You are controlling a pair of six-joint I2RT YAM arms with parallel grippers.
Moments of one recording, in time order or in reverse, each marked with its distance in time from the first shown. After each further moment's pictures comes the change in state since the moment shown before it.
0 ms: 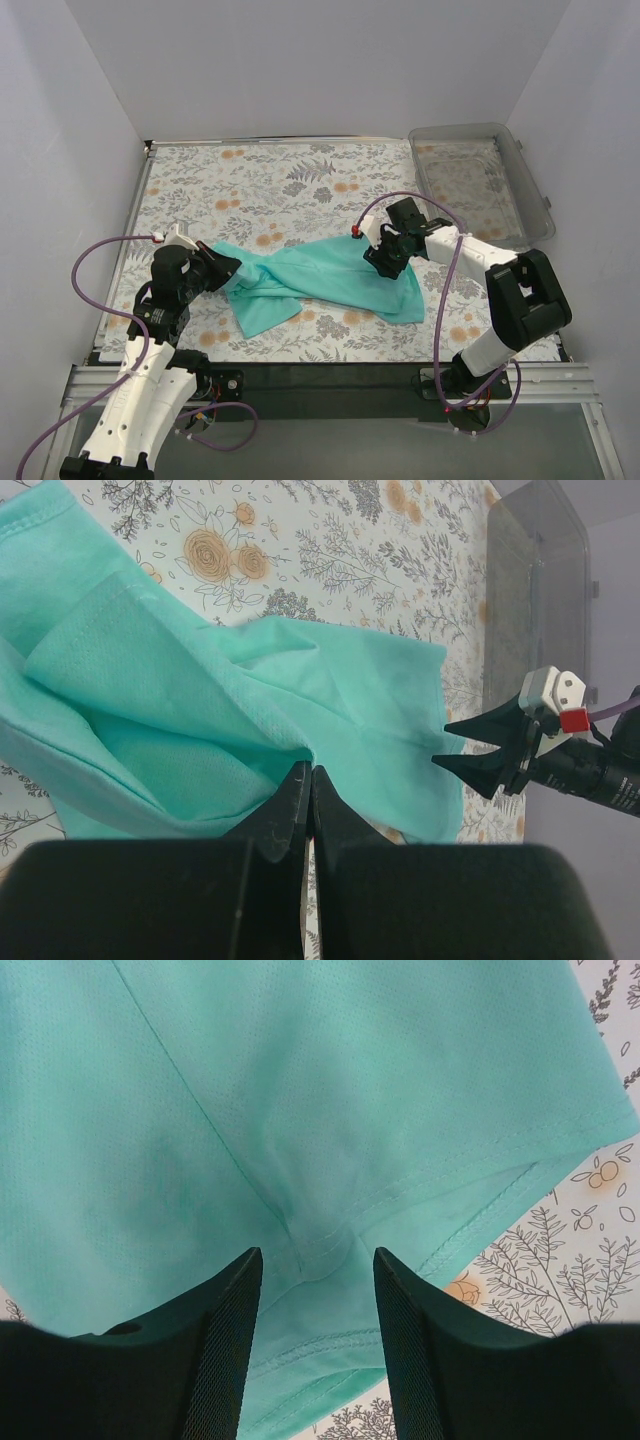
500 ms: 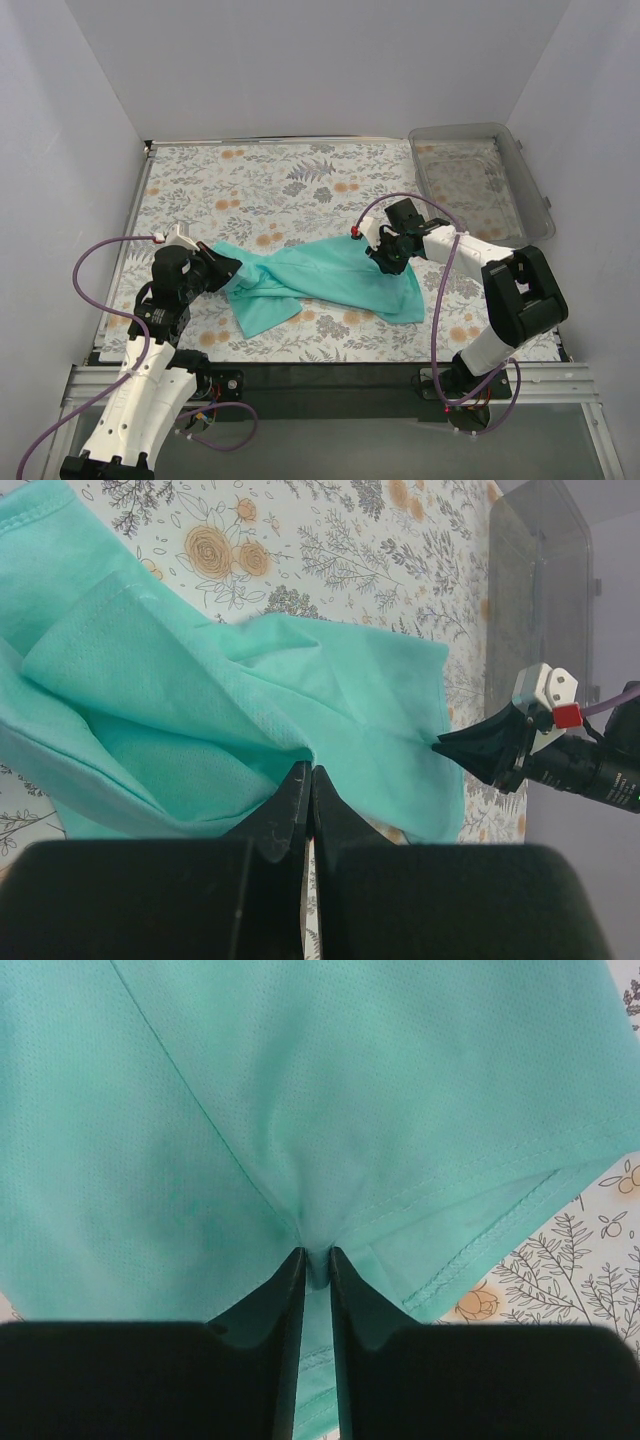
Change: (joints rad) left arm 0.000 0.000 -0.010 0.006 0.003 0.000; right arm 0.000 0.029 0.000 0.003 -0.010 0.016
